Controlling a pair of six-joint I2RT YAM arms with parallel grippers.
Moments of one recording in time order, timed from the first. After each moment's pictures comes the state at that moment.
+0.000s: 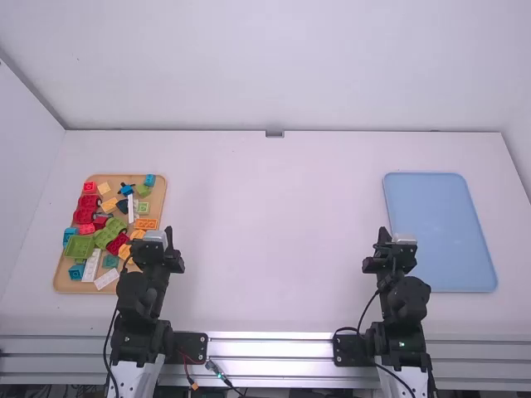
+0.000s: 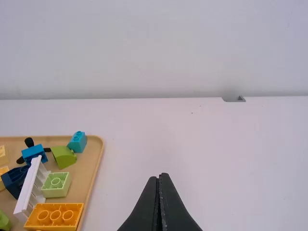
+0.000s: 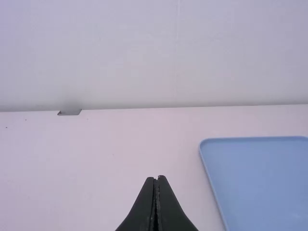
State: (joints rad) left arm 0.00 0.01 0.01 -0.10 0.00 0.00; right arm 0.00 0.01 0.01 -0.10 -0.02 -0.01
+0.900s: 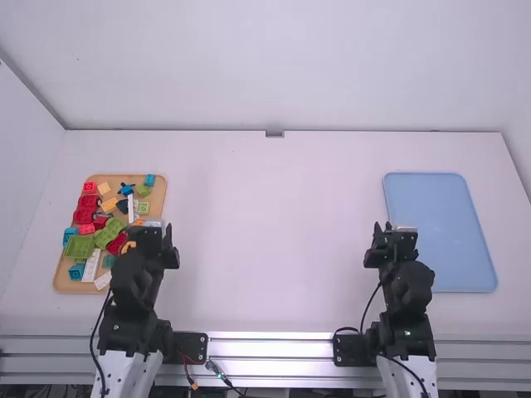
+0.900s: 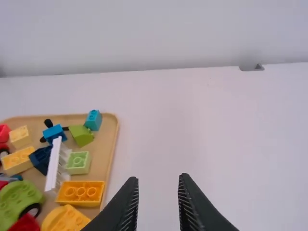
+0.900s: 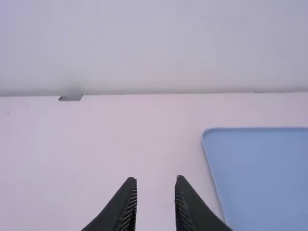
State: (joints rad) left arm 0.01 0.30 0.25 -0.26 -0.05 0.06; right arm 0.00 0.29 0.17 -0.09 -0.04 -0.02
